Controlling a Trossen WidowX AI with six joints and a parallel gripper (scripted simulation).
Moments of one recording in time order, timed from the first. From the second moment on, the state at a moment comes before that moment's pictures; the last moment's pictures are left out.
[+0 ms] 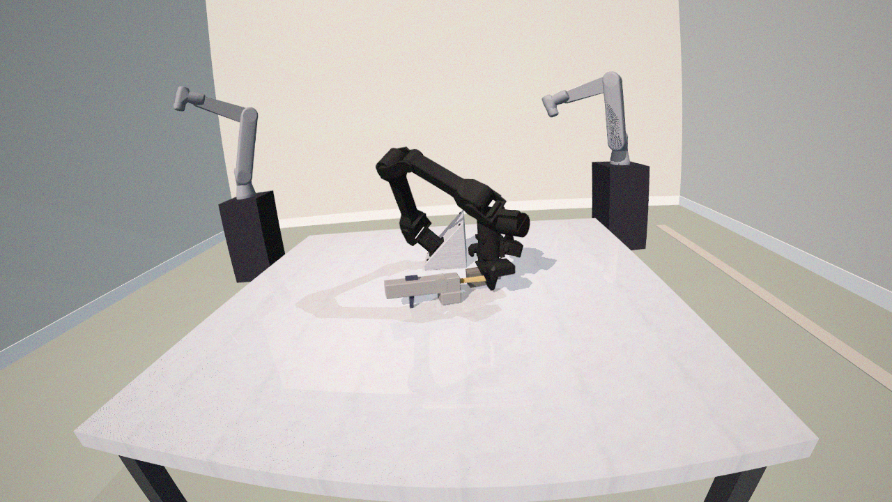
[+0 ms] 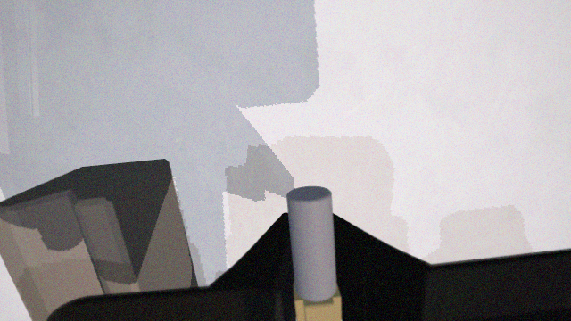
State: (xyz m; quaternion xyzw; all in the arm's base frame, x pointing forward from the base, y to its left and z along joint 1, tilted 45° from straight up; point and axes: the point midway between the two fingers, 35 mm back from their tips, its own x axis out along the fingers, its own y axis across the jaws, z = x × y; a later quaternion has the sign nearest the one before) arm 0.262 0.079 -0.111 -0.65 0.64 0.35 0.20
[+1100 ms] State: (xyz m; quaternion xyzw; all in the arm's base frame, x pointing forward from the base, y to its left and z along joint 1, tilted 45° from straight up) arm 0.255 0.105 -0.127 -0.65 0.64 0.35 0.21
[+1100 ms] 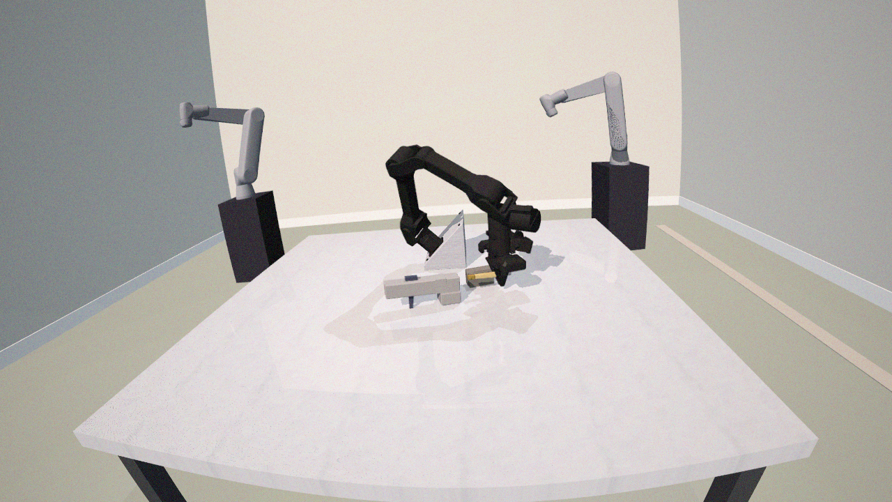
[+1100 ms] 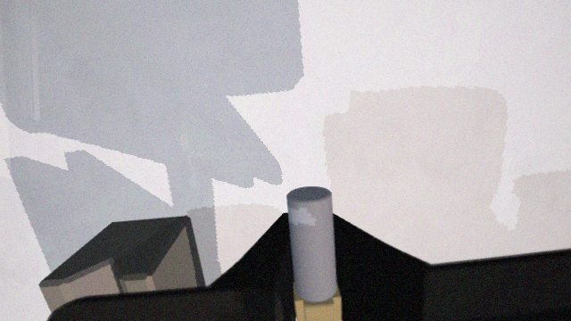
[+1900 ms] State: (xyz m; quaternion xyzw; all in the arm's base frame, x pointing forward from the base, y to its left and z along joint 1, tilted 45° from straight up) arm 0.253 0.112 -0.114 -0.65 0.64 0.35 0.21
